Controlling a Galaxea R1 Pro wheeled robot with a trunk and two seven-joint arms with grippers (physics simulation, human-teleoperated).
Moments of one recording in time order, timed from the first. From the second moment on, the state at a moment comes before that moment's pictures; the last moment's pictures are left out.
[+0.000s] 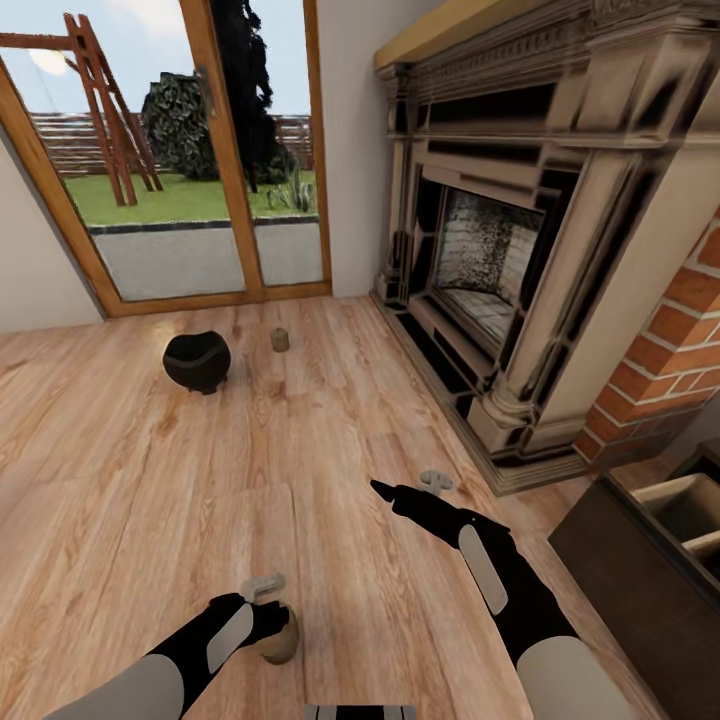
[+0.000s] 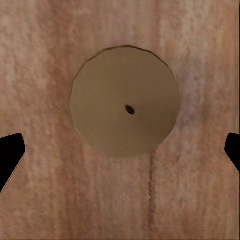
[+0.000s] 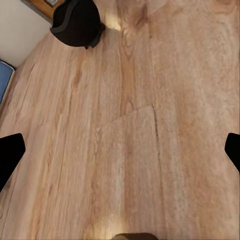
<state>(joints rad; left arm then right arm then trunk) -0.63 0.02 -0.50 -0.36 0.79 0.37 0.23 -0.58 0.09 0.05 -0.95 -0.45 0.45 0.38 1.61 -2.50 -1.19</state>
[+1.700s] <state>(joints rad) -0.60 0.01 -0.49 -0.39 0.79 0.36 0.23 -0.60 0.09 0.06 -0.96 -0.45 0.45 0.38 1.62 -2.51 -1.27</state>
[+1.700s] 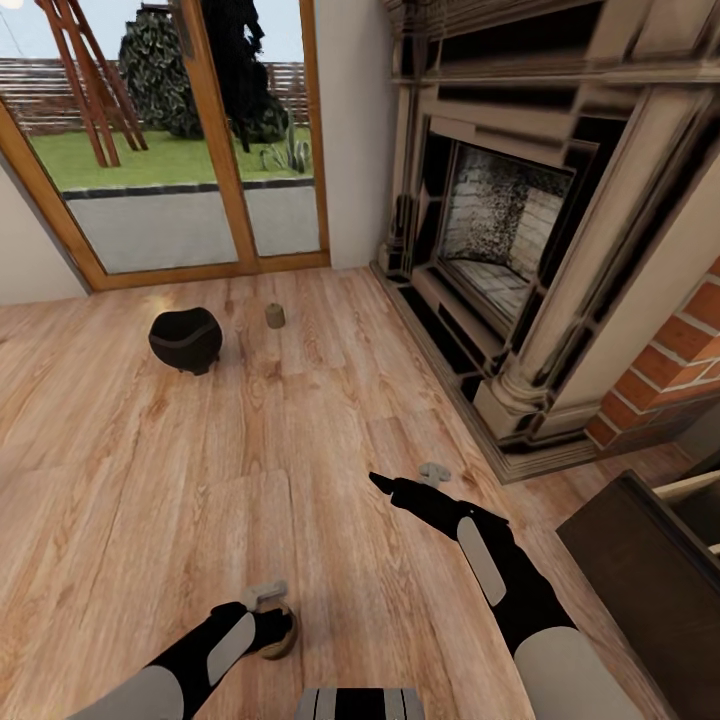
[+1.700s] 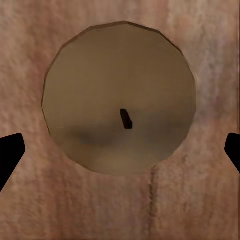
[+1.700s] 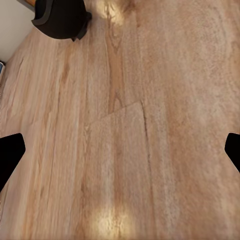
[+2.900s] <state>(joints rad) -0.60 0.02 -0.49 -0.40 0.79 0.36 0.24 -0.60 0.09 0.06 -0.96 -0.45 0.45 0.38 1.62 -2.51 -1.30</state>
